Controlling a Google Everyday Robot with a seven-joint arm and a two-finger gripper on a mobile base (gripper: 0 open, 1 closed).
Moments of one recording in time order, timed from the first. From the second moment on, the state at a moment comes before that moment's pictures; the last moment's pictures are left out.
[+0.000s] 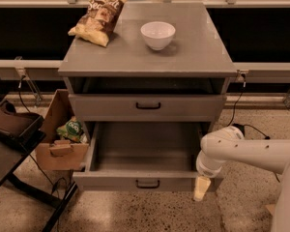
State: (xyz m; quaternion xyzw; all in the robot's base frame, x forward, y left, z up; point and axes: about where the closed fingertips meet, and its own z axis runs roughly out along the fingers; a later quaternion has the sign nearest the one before) arm 0.527 -0.229 0.443 -0.60 0.80 0.00 0.06
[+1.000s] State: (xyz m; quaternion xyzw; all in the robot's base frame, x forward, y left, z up) arm 0.467 -0.178 0.406 -0.61 0.79 0.10 0.00
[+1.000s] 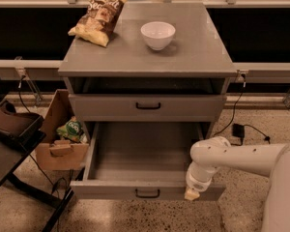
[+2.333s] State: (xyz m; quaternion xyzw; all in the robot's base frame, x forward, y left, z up) arm 0.454 -0.181 0.409 -0.61 0.79 0.09 0.01
